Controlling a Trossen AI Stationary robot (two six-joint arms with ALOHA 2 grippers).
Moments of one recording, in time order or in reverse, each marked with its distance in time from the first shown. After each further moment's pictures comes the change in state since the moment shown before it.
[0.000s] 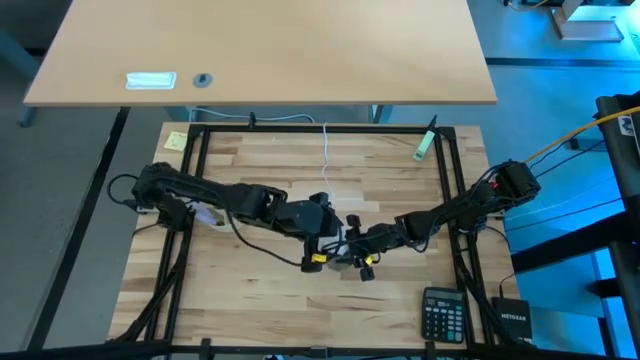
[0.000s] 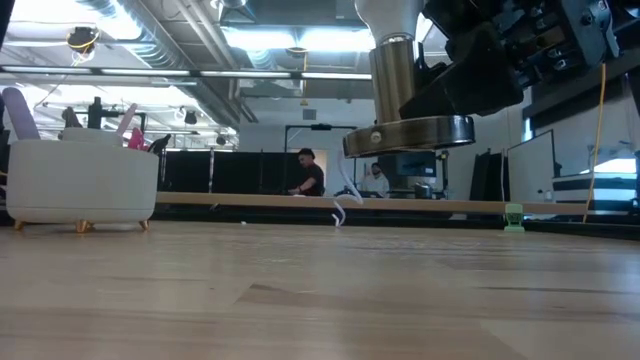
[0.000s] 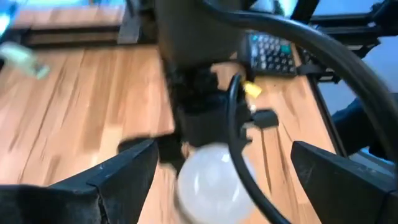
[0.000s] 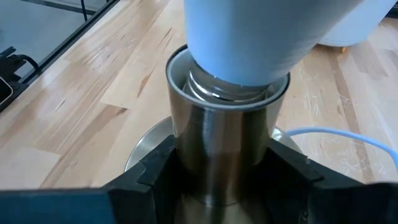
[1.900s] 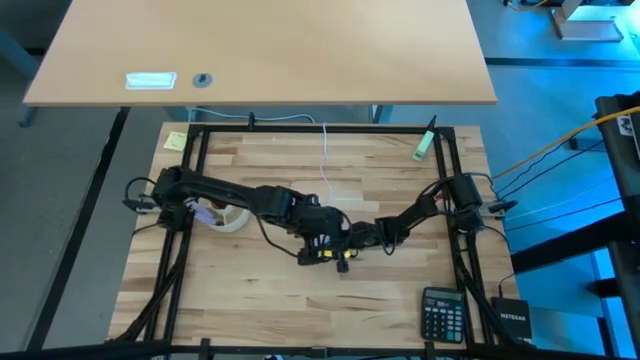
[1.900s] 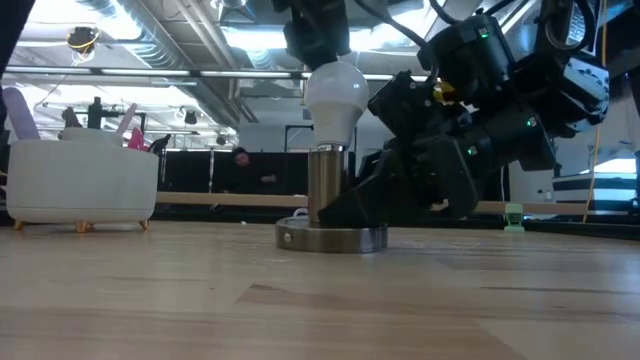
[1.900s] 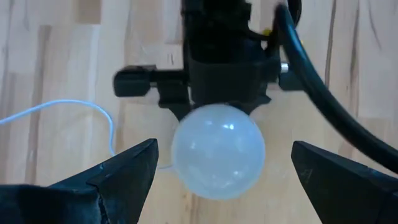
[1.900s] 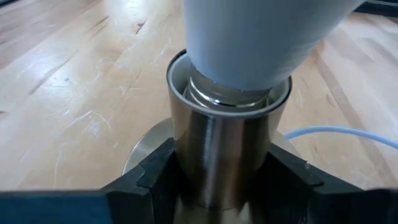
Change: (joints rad) left arm 0.065 0.144 0.020 -0.326 0.027 -0.082; right arm -0.119 0.454 0.018 0.531 0.027 -0.037
